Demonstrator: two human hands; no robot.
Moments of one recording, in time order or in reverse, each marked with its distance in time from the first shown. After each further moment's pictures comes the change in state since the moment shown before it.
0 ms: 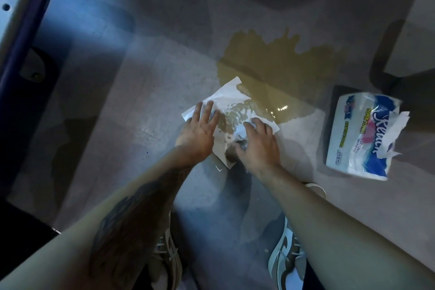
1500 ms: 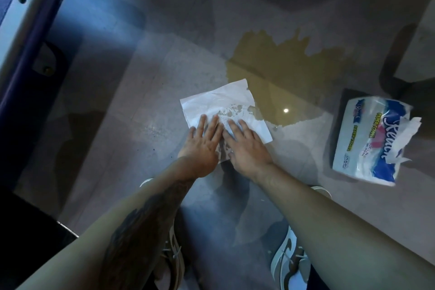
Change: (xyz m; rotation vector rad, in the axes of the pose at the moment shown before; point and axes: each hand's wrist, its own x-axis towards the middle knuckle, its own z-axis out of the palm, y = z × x) left_hand -0.028 -0.001 0.028 0.095 -0.081 0.032; right_hand 0.004 -0.028 0.012 -0.190 -0.274 -0.335
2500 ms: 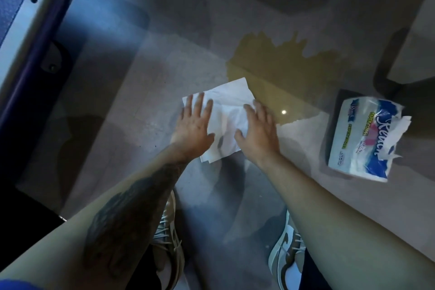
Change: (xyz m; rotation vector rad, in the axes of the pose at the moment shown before) left_hand 0.003 -0.024 -0.035 -0.163 0.266 -0.151; right_hand -0.003 0.005 -0.033 0.231 0.397 0.287
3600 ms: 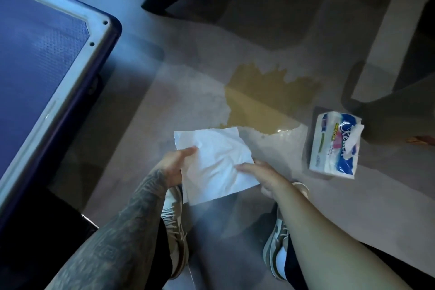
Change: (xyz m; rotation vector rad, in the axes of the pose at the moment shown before) left_hand -0.099 -0.019 -0.049 -1.842 -0.358 -0.820; right_hand -0.092 -0.008 -0.067 1.083 -0.593 0.649
